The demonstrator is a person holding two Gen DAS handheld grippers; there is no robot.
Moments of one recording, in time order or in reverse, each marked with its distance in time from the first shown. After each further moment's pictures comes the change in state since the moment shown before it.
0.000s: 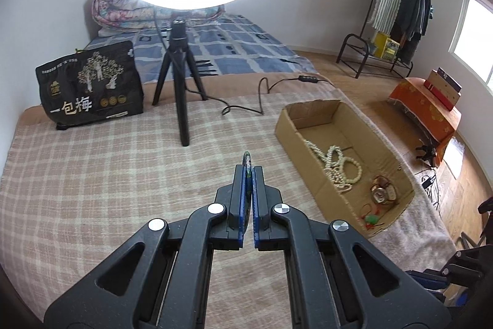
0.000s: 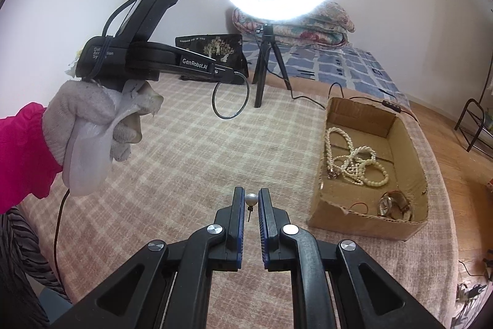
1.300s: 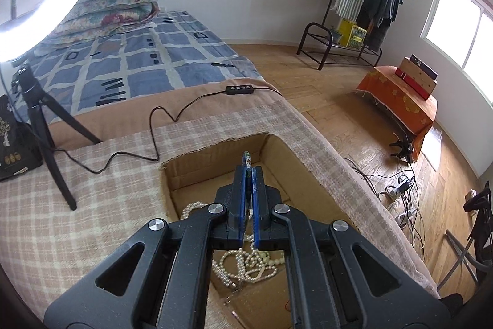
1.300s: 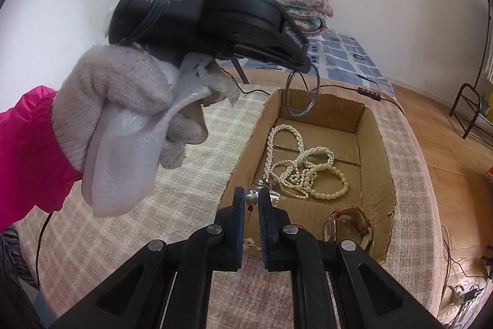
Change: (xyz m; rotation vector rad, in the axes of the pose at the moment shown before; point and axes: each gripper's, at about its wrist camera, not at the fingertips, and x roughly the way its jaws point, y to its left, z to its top) left arm 0.121 -0.134 0.076 0.086 0.038 -0.146; right arm 0.038 -0.100 0.017 0.050 0.048 -0.011
